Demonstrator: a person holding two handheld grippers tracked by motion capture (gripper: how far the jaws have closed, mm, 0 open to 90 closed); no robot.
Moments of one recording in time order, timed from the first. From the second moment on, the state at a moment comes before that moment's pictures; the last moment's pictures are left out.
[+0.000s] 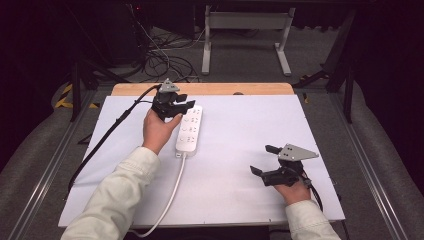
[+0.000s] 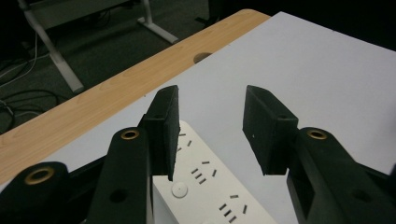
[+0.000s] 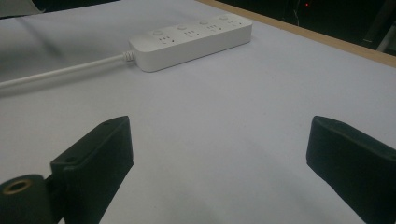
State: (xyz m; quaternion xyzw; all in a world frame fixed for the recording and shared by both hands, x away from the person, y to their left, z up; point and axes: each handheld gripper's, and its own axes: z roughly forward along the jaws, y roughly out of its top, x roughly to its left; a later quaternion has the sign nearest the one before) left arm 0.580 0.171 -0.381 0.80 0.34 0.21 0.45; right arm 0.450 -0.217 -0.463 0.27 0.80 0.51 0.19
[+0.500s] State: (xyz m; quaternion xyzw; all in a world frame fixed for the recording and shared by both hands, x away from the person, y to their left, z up) left arm 0.522 0.188 -0.359 0.79 0.30 0.22 0.49; right arm 0.449 -0.217 -0.461 0.26 0.79 0.51 0.19
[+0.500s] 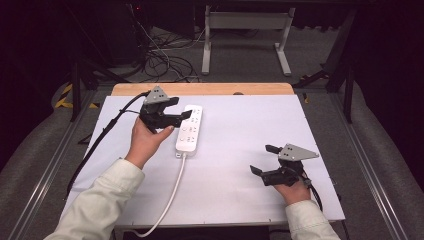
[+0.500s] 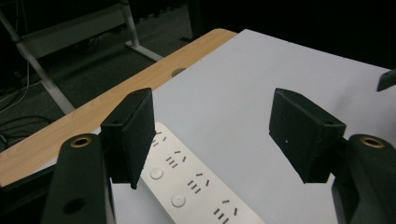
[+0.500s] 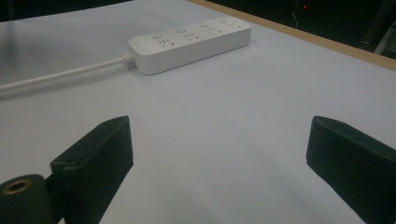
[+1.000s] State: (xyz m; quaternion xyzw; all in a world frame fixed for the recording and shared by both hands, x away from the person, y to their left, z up) left arm 0.455 0.227 -0.369 0.79 0.27 0.21 0.51; right arm 0.447 -0.217 -0.460 0.27 0.79 0.51 0.19
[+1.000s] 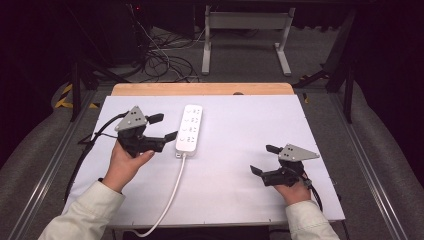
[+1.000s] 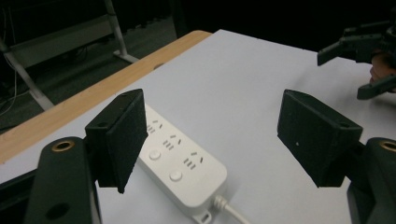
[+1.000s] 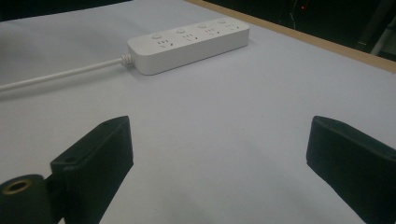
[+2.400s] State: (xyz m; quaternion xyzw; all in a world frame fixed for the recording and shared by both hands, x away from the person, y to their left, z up) left arm 0.407 0.296 -0.457 0.79 0.31 0.22 0.49; right arm 0.445 -0.220 -0.459 0.27 0.79 0.51 0.20
